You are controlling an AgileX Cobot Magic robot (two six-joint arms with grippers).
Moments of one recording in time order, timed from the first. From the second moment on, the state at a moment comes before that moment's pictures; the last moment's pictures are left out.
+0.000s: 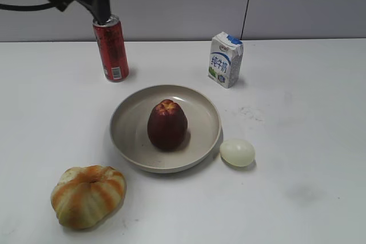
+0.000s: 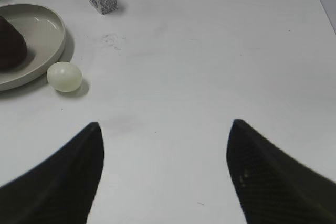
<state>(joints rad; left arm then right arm) -0.47 1.74 -1.68 0.03 1.21 0.05 0.11 -0.01 -0.49 0.03 1.04 0.00</state>
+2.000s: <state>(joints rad) -0.07 0.07 -0.50 0.01 1.04 0.05 0.11 -0.01 -0.49 0.03 1.04 0.00</state>
